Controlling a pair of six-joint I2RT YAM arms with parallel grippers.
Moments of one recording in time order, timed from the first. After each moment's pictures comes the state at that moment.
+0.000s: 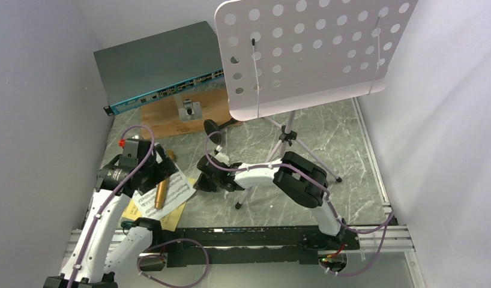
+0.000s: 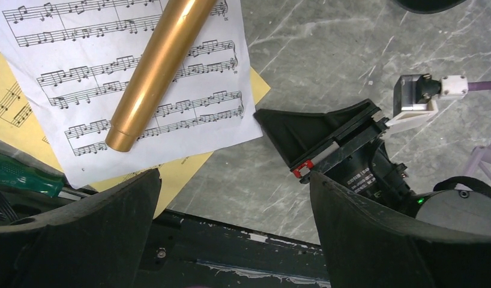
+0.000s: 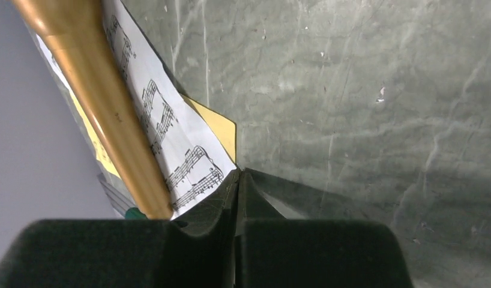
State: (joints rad) left arm -0.17 0.78 0.91 -1.10 -0.07 -0.77; right arm 1.13 2.09 1.28 0.01 0.08 1.41
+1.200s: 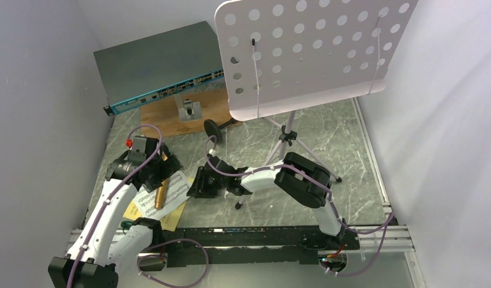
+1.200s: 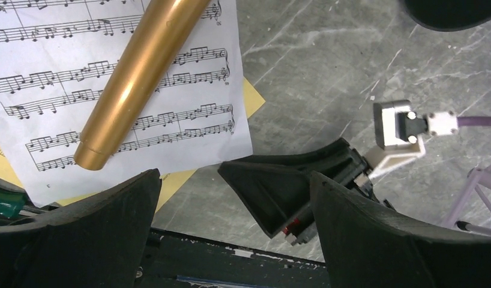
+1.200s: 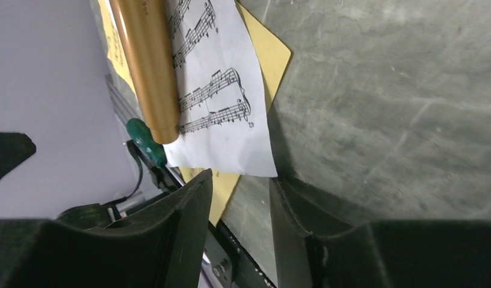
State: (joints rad) left arm -0.17 0.88 0.82 -0.96 -0.05 -0.83; right arm 1.12 2.04 1.13 0.27 -0.18 1.21
